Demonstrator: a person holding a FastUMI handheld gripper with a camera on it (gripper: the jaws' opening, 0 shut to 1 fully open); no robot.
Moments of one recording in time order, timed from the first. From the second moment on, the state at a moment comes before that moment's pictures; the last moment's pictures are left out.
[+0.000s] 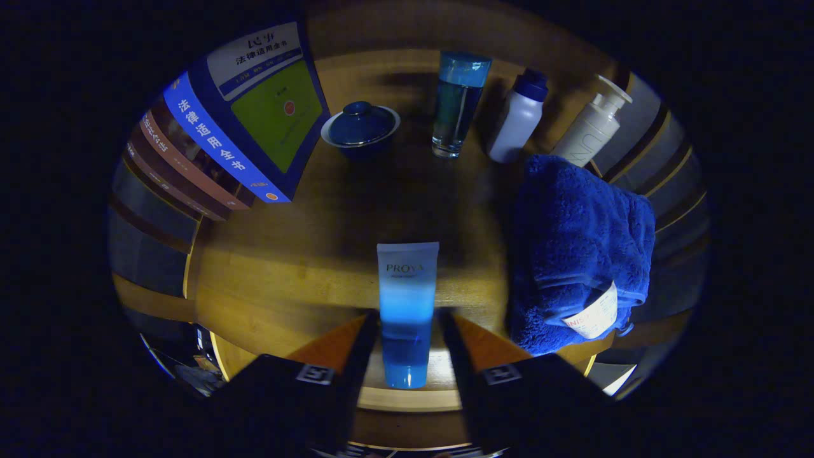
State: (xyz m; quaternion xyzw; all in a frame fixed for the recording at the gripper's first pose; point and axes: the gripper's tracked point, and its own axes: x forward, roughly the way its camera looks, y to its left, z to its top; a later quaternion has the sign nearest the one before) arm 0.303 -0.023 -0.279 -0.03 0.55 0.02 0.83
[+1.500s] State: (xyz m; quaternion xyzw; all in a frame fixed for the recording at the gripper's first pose) arm 0.068 -0.059 -0.187 -0.08 0.10 0.03 0.99
